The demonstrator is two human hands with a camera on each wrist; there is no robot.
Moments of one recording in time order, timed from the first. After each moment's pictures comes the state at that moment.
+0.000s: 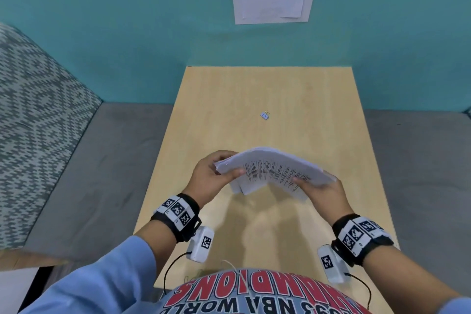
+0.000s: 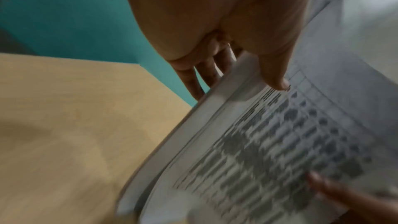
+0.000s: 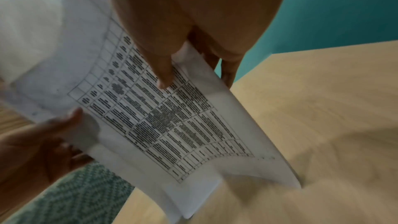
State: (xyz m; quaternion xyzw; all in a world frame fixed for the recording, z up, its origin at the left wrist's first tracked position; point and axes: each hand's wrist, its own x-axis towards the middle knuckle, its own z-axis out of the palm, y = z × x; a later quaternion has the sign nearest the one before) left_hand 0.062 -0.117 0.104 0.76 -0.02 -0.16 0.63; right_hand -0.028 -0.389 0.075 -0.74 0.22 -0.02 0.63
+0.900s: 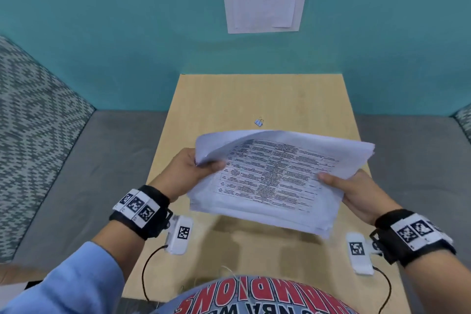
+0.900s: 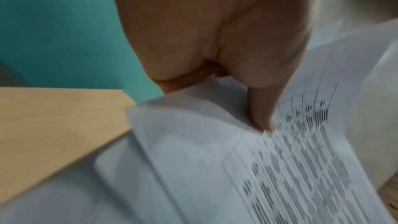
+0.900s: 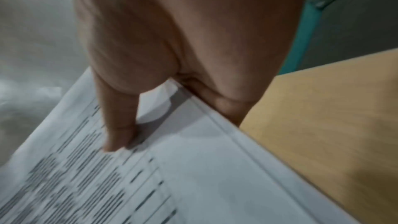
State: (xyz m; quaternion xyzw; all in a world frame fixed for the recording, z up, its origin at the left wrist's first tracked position) left_hand 0.095 -0.092 0.161 0.79 -0.05 -0.24 0.56; right_hand -0.026 -0.457 0.127 -0.60 0.19 0.09 0.77
